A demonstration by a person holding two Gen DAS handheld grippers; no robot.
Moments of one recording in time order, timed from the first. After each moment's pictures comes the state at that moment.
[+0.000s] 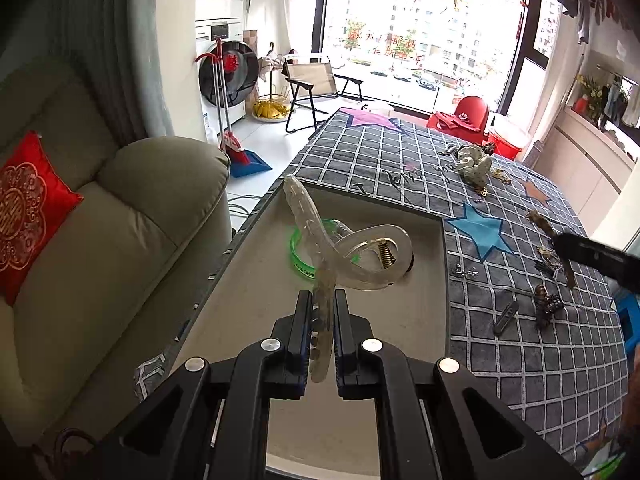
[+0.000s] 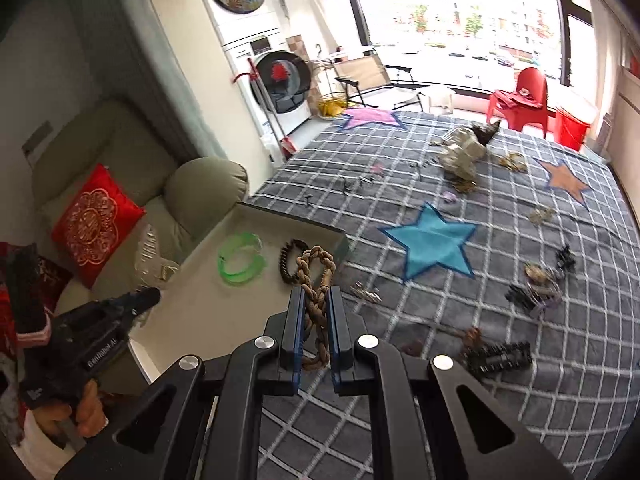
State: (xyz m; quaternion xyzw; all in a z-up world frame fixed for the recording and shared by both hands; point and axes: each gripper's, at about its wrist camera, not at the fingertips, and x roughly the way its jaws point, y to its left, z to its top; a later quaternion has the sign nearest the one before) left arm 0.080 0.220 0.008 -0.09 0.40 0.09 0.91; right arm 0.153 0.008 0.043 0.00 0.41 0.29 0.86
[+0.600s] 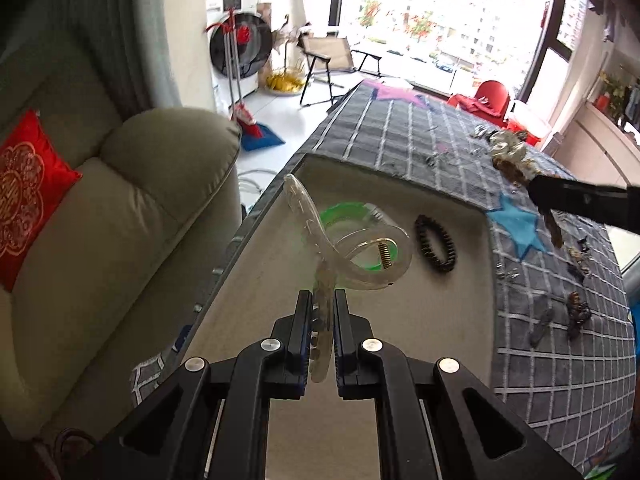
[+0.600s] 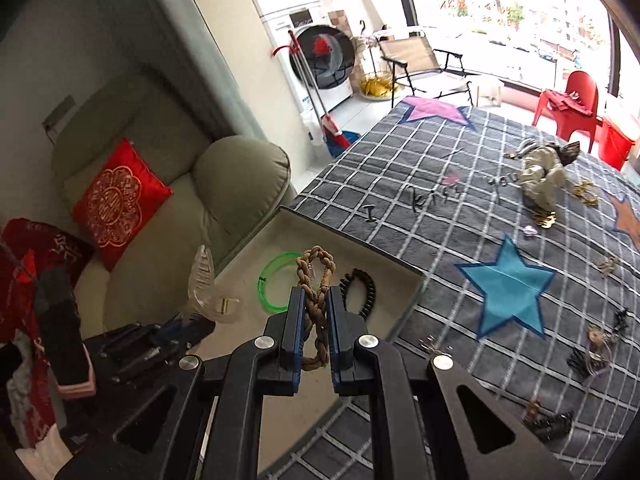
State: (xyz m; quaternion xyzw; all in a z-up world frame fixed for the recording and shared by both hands) left arm 0.113 0.248 -0.027 -0.11 0.44 0.12 0.88; right arm 0.207 0.091 0.032 -0.02 0.45 0.35 0.82
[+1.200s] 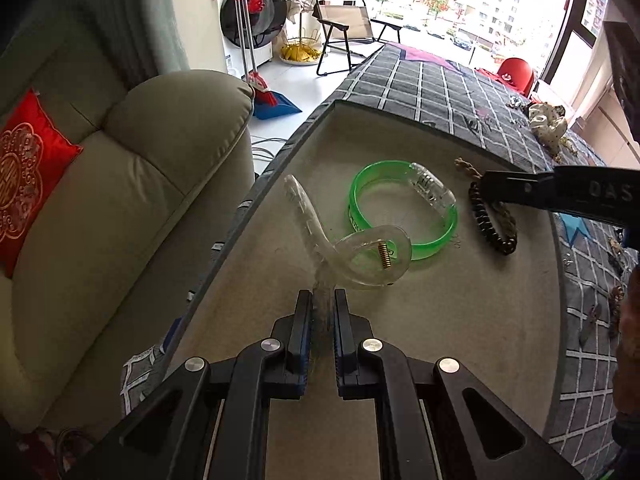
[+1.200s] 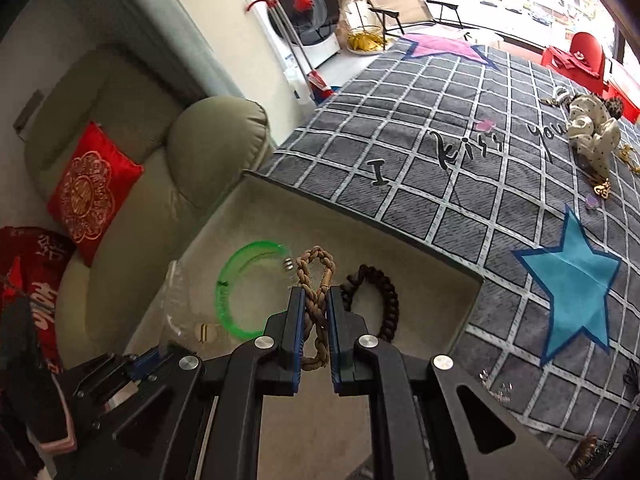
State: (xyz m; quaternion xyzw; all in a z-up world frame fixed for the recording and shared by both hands) left arm 0.136 0.261 -0.073 -0.10 0.49 0.14 0.85; right arm 0.259 0.138 -0.050 -0.02 0.52 0.32 0.79
